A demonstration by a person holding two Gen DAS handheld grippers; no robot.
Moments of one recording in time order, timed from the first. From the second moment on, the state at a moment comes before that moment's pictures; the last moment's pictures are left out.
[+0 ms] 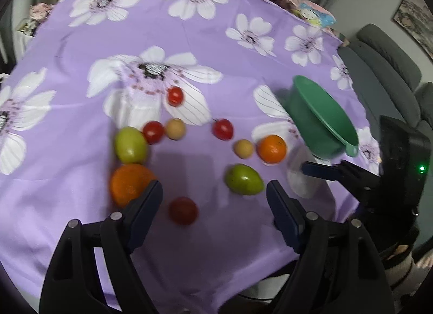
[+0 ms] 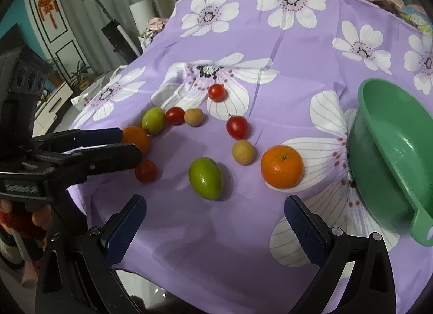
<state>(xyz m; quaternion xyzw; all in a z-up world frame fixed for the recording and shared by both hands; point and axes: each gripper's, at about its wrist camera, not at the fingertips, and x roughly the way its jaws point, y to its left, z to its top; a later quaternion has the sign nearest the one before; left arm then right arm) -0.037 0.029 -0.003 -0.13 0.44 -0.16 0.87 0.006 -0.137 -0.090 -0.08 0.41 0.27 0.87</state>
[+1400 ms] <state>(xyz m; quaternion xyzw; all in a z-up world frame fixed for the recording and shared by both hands) 0.016 -0.010 -0.034 -0.13 0.52 -0.22 0.81 0.033 -0.128 -0.118 -0.05 0.43 0.31 0.85</state>
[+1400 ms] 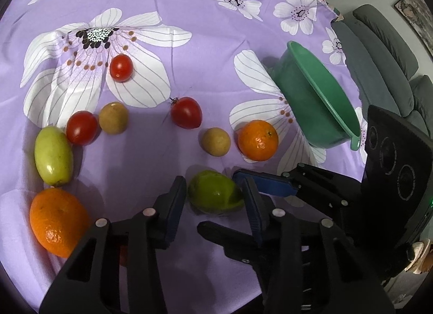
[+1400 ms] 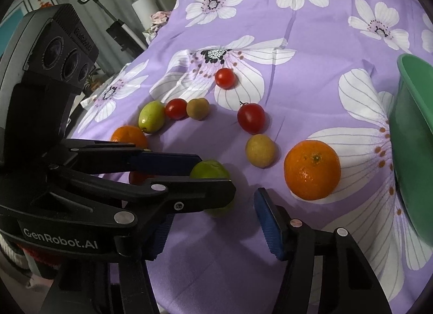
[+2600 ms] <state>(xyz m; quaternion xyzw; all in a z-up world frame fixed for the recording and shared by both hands) 0.007 -0.021 -0.009 -0.11 0.49 -0.23 0.83 0.019 -0.125 -0.095 -0.07 0.40 0.29 0.87</state>
